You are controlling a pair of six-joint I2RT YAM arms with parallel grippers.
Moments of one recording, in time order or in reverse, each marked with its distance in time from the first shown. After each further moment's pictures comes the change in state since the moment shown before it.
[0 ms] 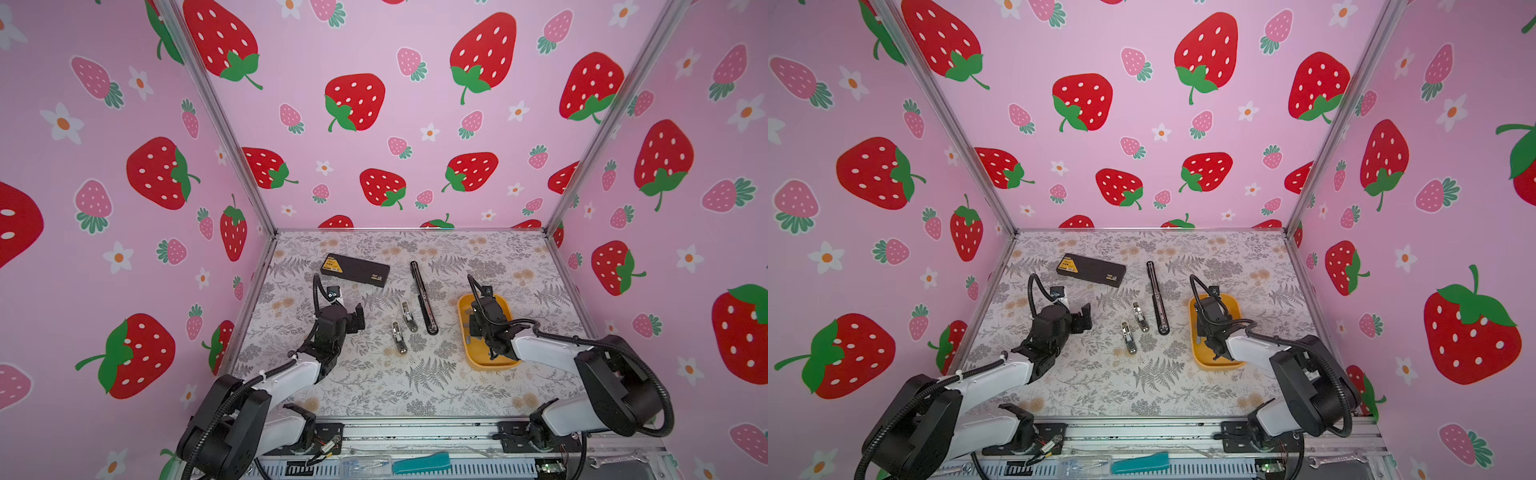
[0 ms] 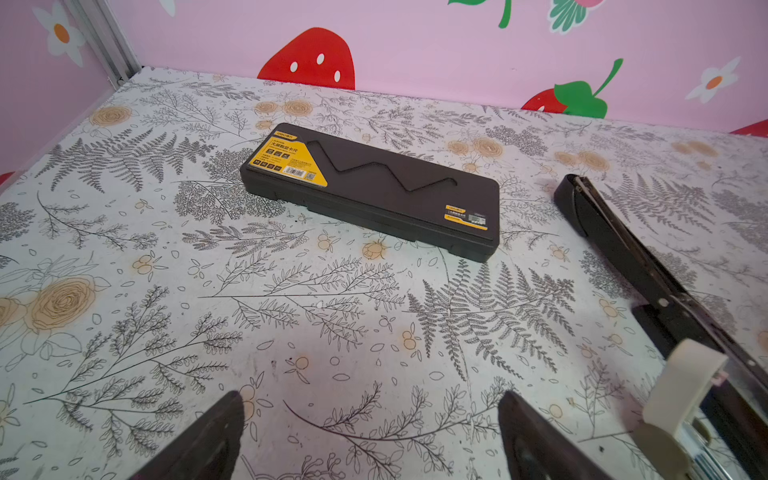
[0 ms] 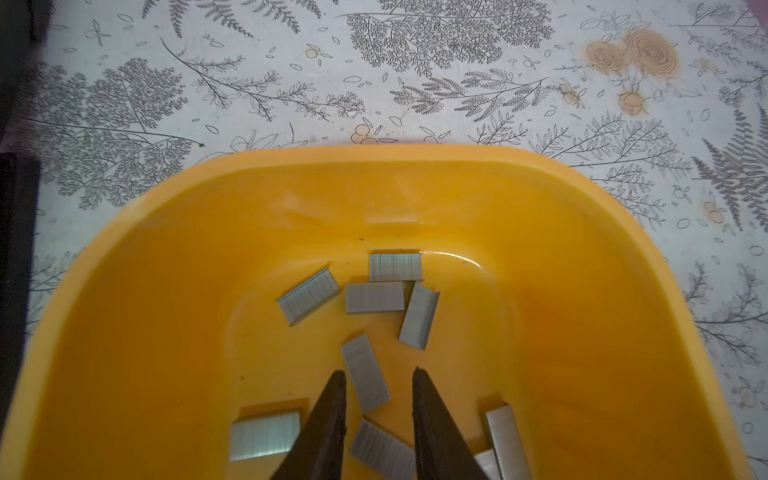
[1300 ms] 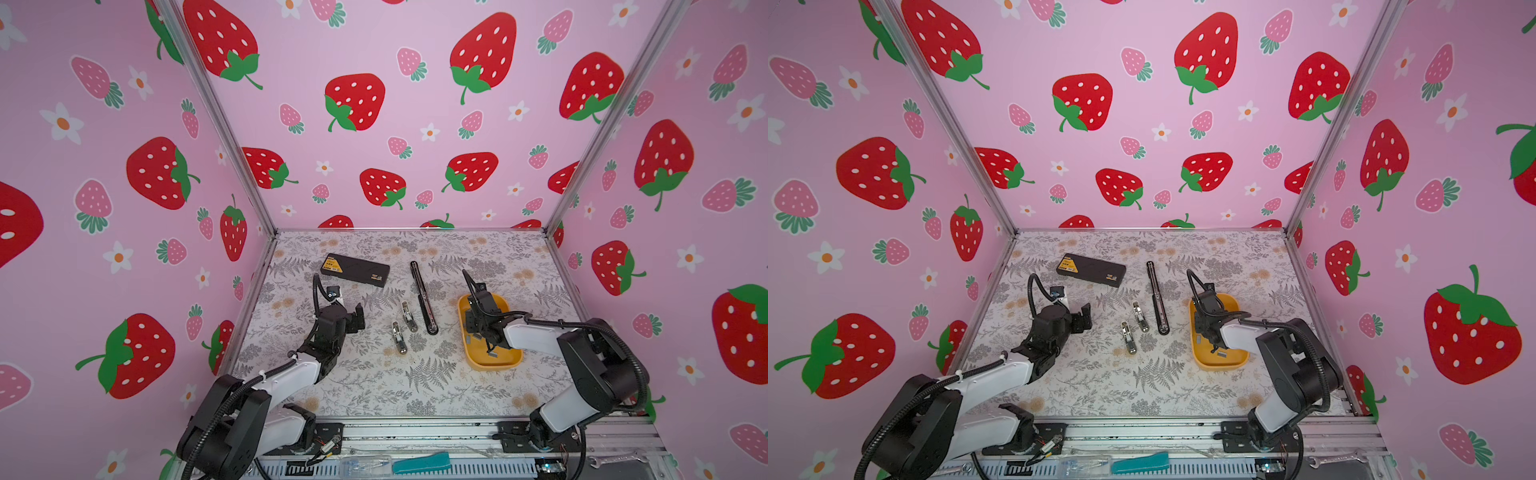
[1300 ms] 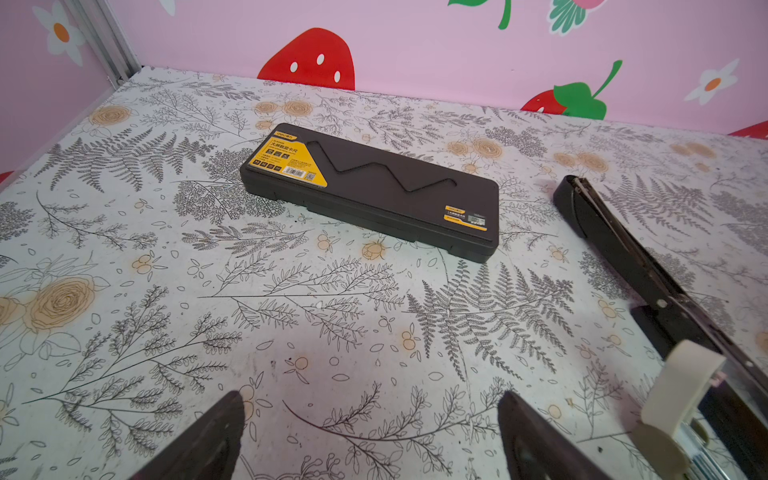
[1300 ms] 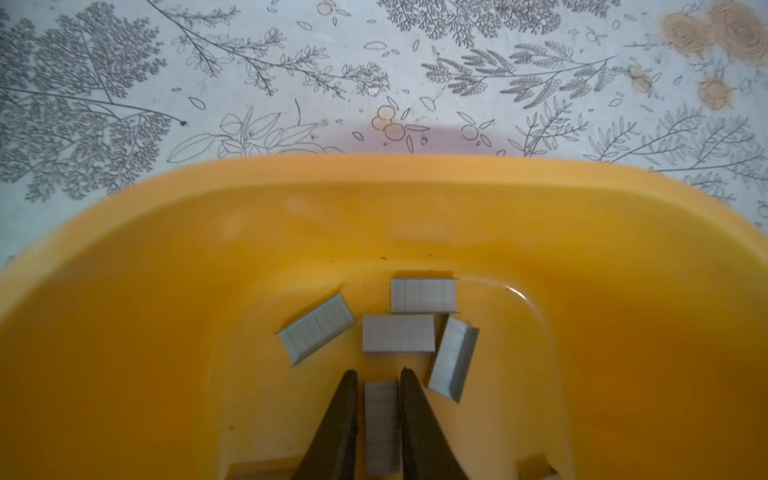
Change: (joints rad) left arm 0.000 -0.001 0.000 0.000 0.001 -0.003; right arm -0.034 0.123 0.084 -0.015 -0.069 -0.042
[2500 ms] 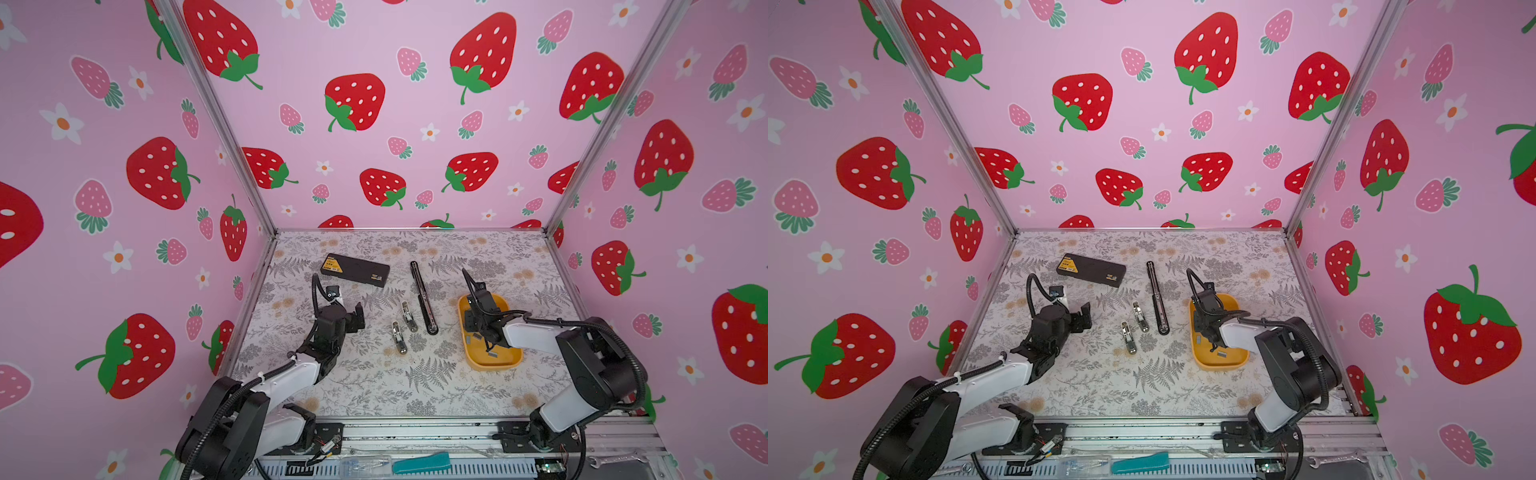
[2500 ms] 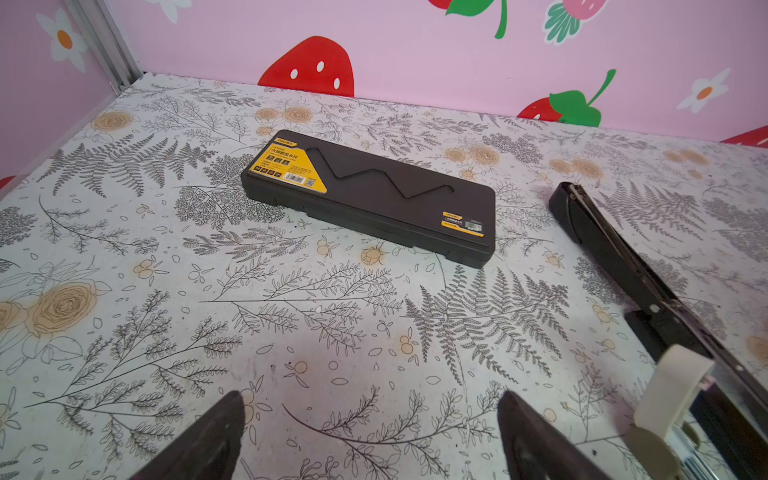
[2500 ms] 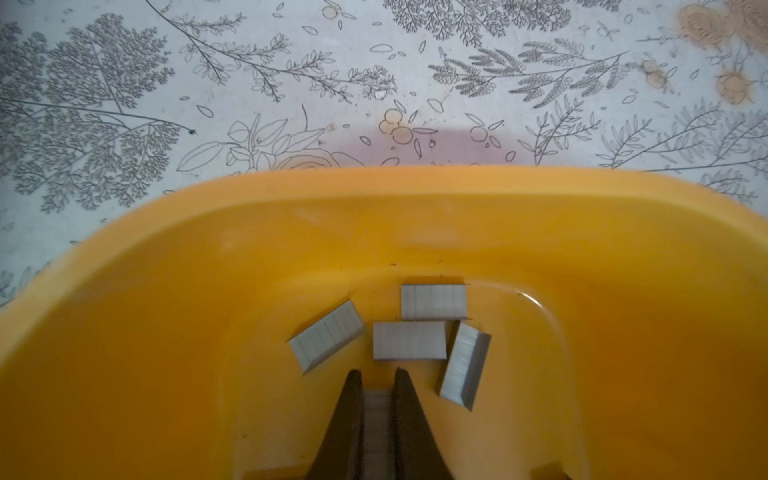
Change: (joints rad) left arm 0.000 -0.012 0.000 0.001 0.000 0.000; right arm 0.000 0.004 0.006 -0.003 -0.013 0.023
